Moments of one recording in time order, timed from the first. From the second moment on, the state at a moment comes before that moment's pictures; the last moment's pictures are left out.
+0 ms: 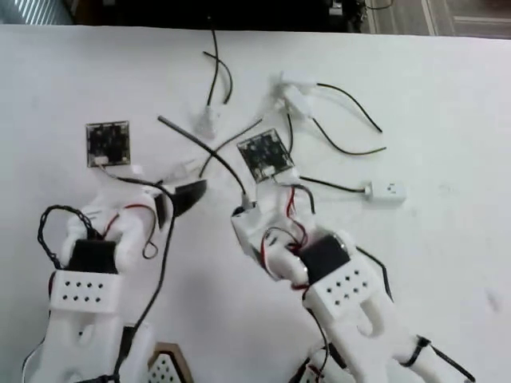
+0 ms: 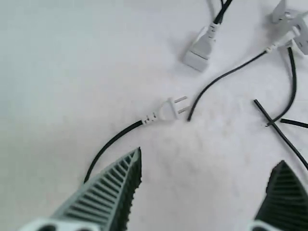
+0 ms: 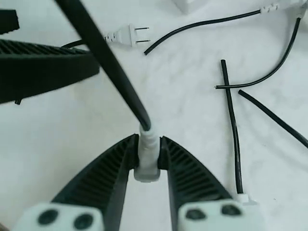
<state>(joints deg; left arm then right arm) -1.9 -55.7 61.5 49.5 7.9 -35.3 -48.4 53.5 50.7 -3.4</state>
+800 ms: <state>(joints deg) 17.6 -75.0 61.4 58.9 2.5 -38.2 -54.9 64.4 42.1 -3.5</state>
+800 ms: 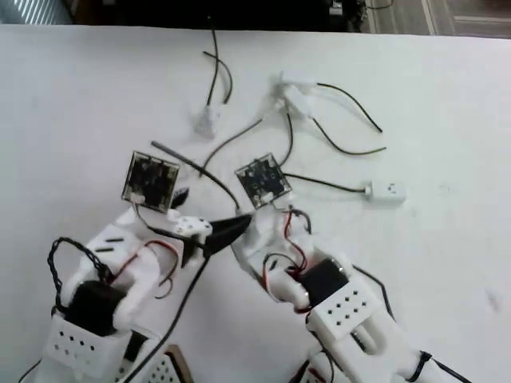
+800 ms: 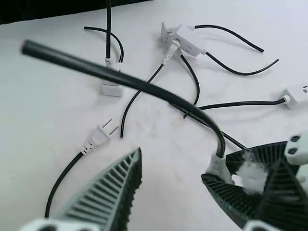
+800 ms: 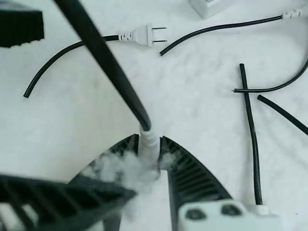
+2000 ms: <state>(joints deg) 16.9 -74.9 64.3 58.6 0.1 -42.9 -60.4 64.3 46.7 -3.7</state>
